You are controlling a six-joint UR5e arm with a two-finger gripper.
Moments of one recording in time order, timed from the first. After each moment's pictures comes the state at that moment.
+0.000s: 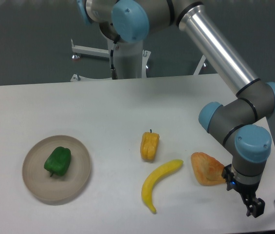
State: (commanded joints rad) arm 2.37 -2.56 -0.69 -1.17 1.59 1.65
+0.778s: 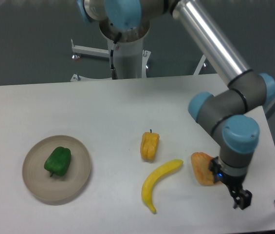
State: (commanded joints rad) arm 2.32 -2.31 -0.99 -1.18 1.56 1.46
